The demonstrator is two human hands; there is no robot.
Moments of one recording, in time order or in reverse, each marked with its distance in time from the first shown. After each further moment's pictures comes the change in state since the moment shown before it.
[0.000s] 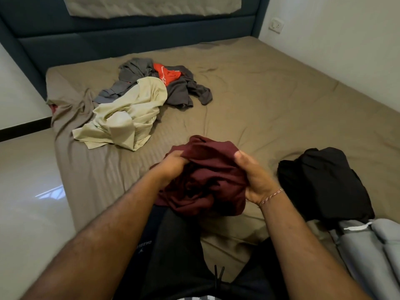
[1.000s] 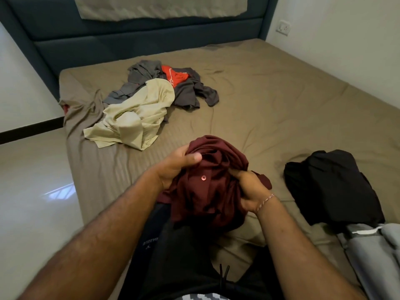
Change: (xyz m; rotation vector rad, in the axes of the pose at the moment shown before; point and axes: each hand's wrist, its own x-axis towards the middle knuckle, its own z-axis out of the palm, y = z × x) left_hand -0.042 0.021 -0.009 -0.442 -0.461 0.147; right_hand 0.011 0.035 0.013 0.065 0.379 0.174
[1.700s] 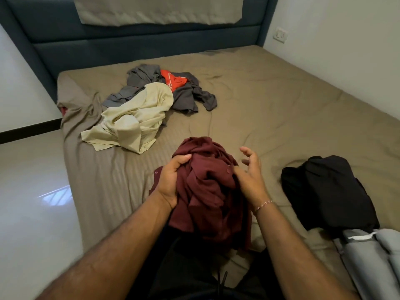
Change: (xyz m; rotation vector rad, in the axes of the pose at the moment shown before) left_hand -0.011 -0.018 0.041 -0.529 0.299 0.114; right_hand 0.005 -0.017 -0.007 -0.613 0.372 -0.540
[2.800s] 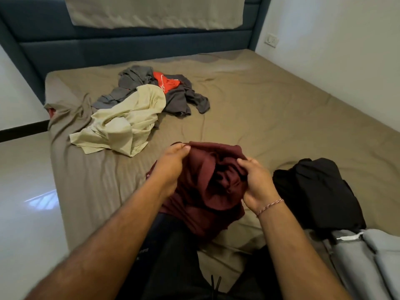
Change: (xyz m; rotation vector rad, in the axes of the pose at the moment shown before) left_hand 0.034 0.017 0.016 0.568 0.336 0.190; right_hand -0.017 -0.051 -0.014 0.620 0.014 0.375
